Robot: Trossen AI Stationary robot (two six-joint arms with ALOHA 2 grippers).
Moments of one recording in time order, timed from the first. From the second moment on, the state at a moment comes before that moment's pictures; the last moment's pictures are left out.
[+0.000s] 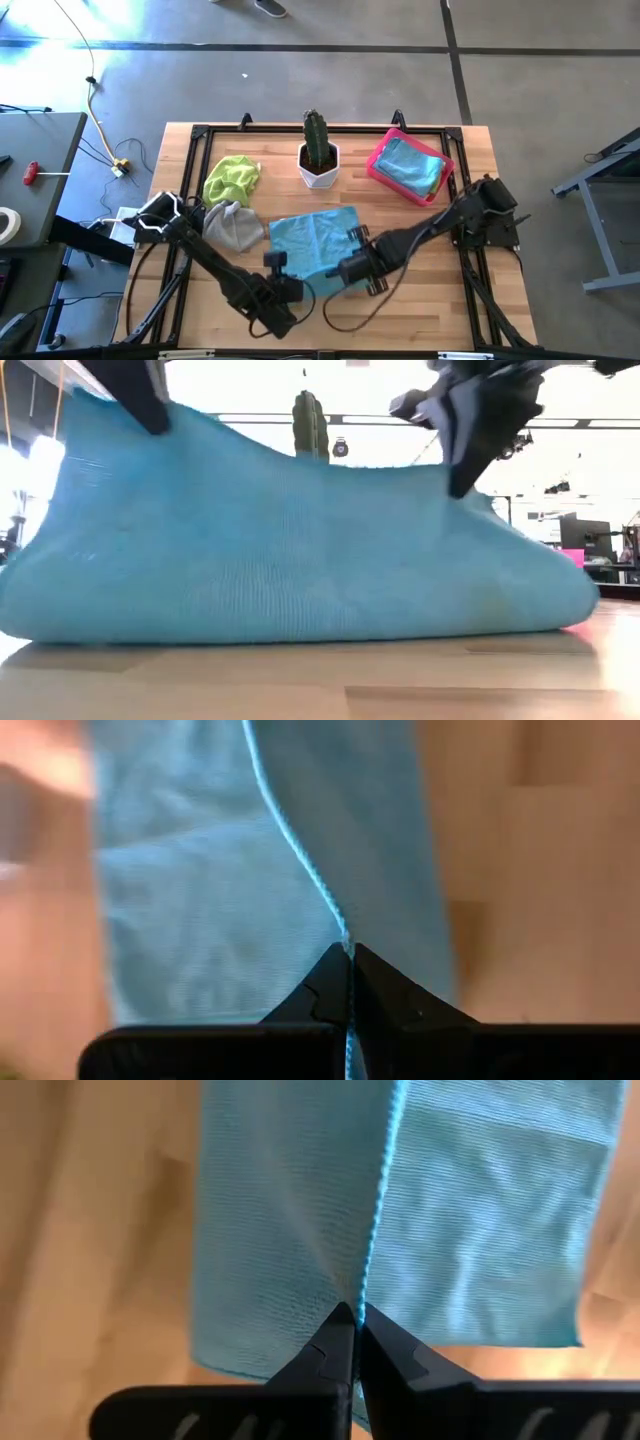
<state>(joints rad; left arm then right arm) -0.56 1.94 1.60 -1.08 -0.46 -0.67 0.43 1.86 1.48 -1.00 0.19 0.05</state>
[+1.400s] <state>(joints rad) -0.15 1.94 1.29 -1.10 -0.59 -0.52 -0.03 1.86 1.24 -0.65 0.12 -0.38</state>
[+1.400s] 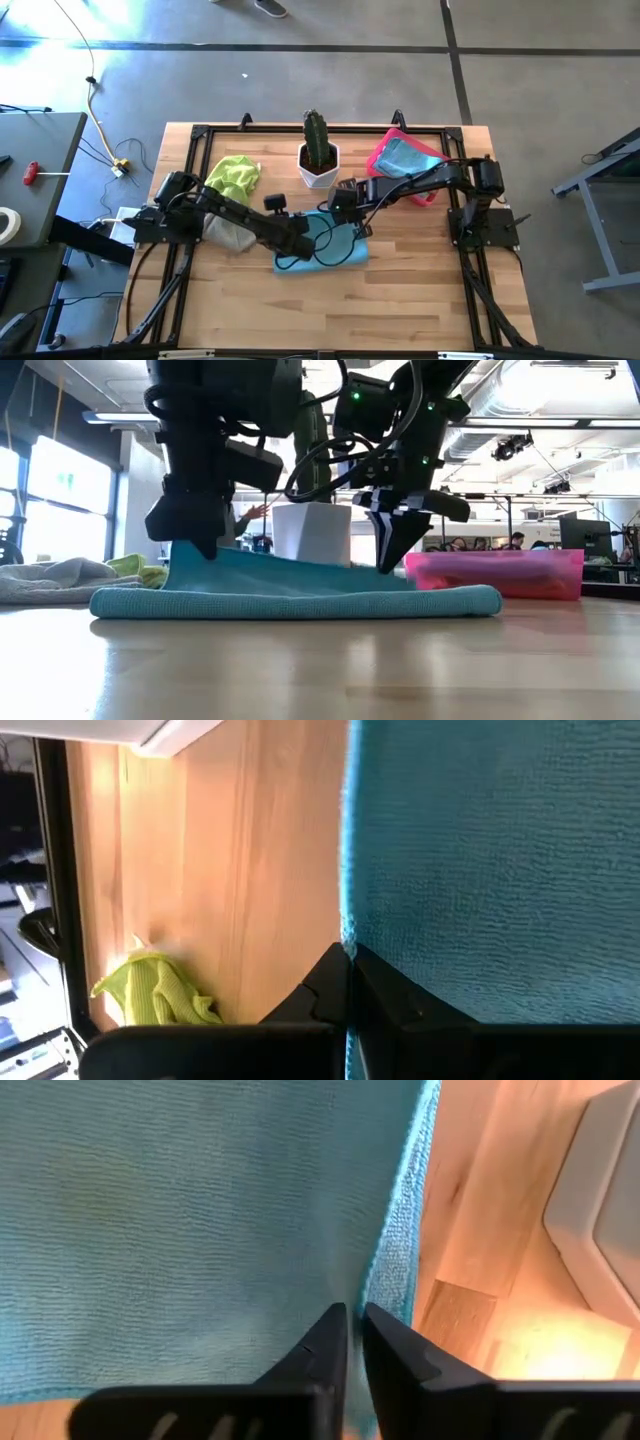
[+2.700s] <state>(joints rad) -0.11 1.92 1.29 -1.56 -0.70 -0.61 0.21 1.48 1.03 -0.73 0.18 0.22</state>
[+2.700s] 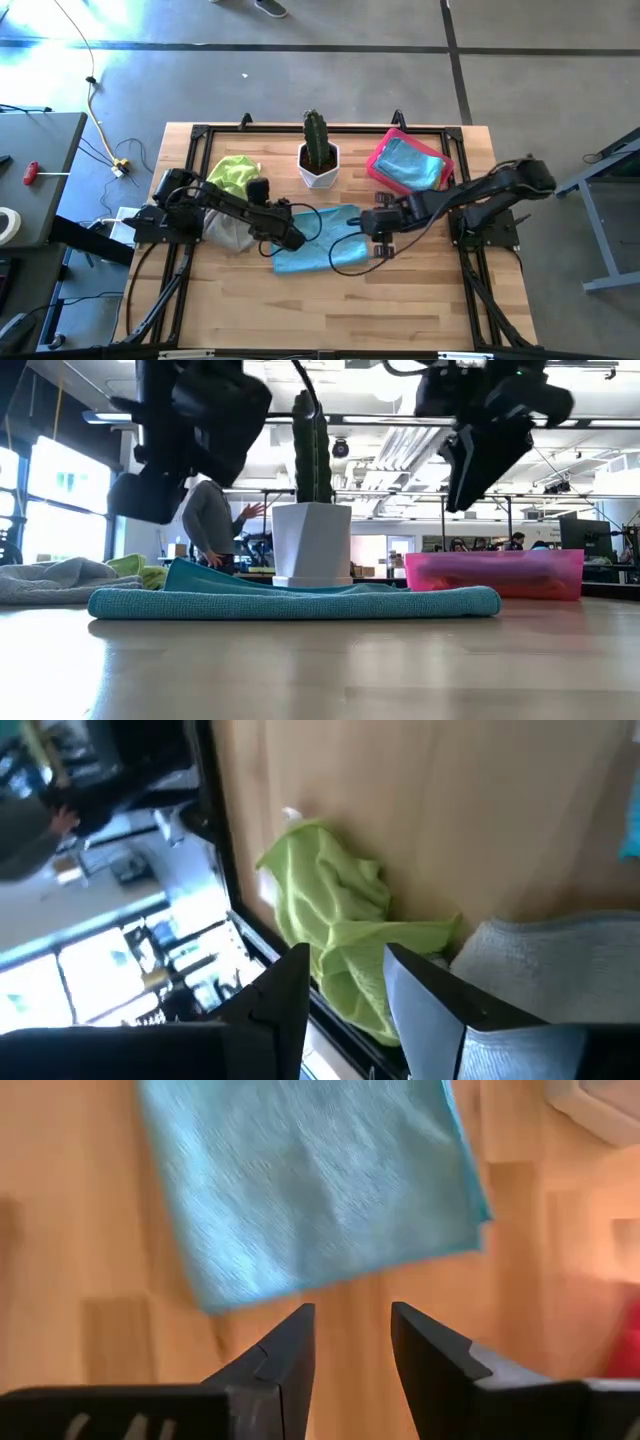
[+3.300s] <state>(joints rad) -0.15 1.69 1.29 -1.07 -0.37 -0.32 0.31 1.37 0.65 -0.27 0.18 0.71</state>
